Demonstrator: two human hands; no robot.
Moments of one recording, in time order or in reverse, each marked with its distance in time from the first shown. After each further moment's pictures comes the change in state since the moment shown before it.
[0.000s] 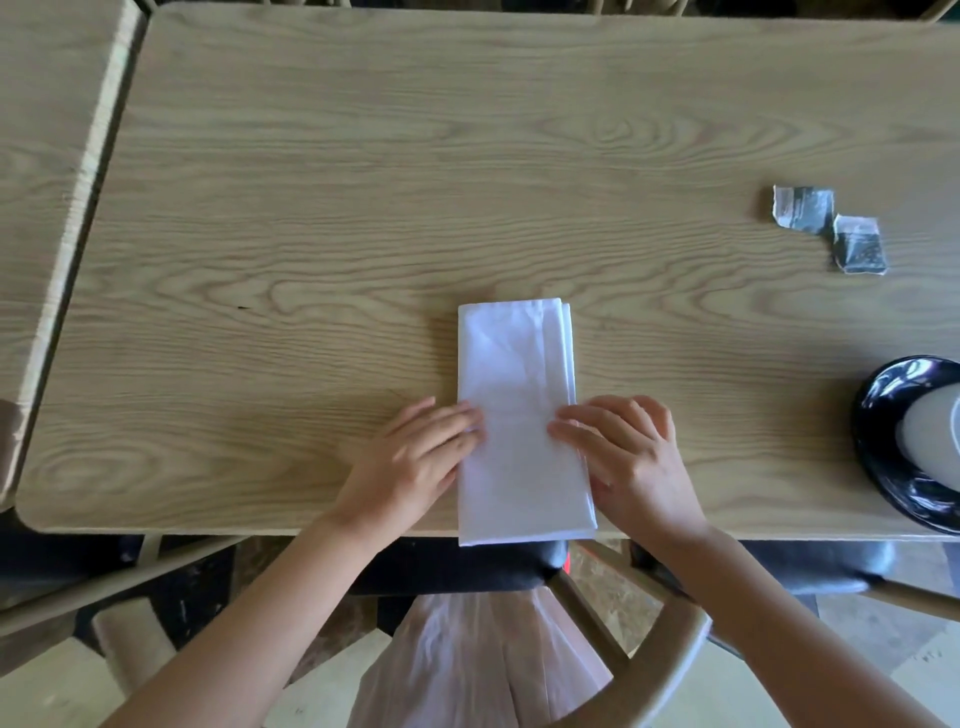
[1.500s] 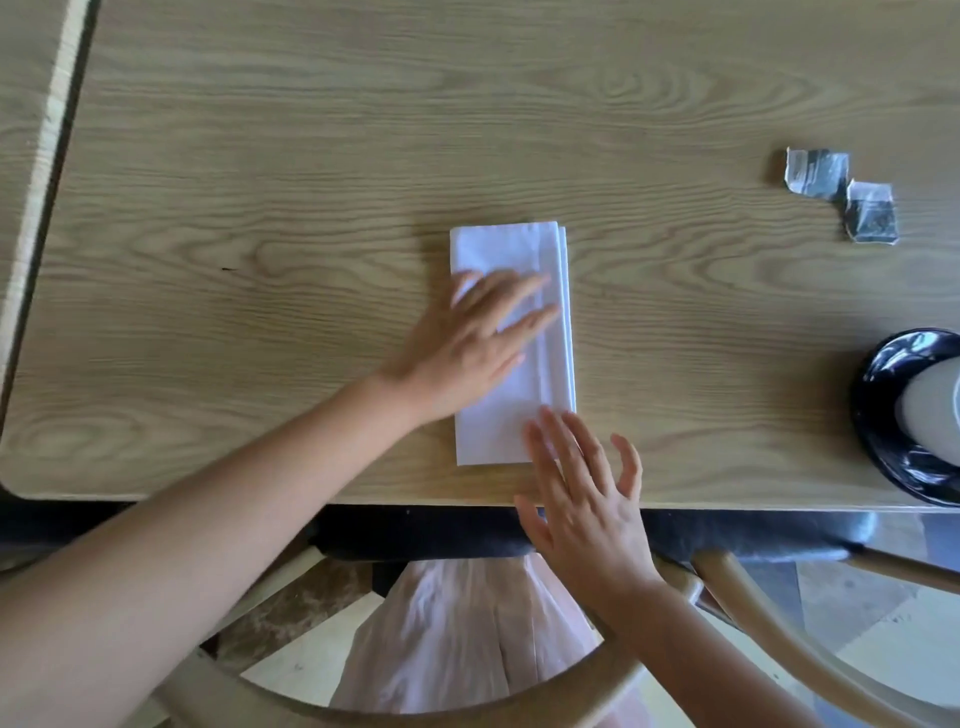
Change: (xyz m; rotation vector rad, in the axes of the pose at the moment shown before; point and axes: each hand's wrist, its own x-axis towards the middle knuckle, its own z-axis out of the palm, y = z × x) left_hand 0.087 -0.008 -0.001 0.221 -0.035 0.171; right_hand -0.046 -0.056 0.021 -0.344 -0.215 0.136
